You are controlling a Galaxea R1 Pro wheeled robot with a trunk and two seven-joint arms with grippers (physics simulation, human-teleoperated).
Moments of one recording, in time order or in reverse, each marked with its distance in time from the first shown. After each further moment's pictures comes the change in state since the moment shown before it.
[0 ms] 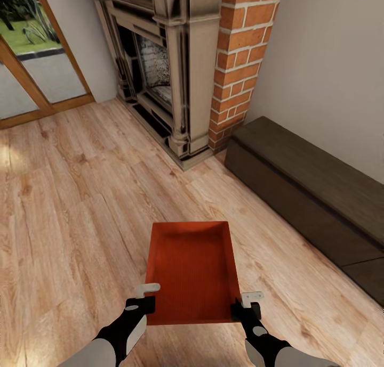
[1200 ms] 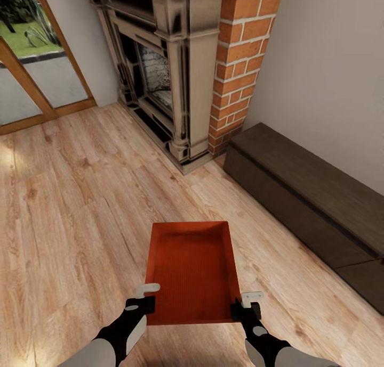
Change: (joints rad) left arm 0.000 0.001 -0.002 0.000 0.004 0.000 0.000; right arm 0.000 0.000 0.001 0.000 0.000 0.001 0.001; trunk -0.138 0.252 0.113
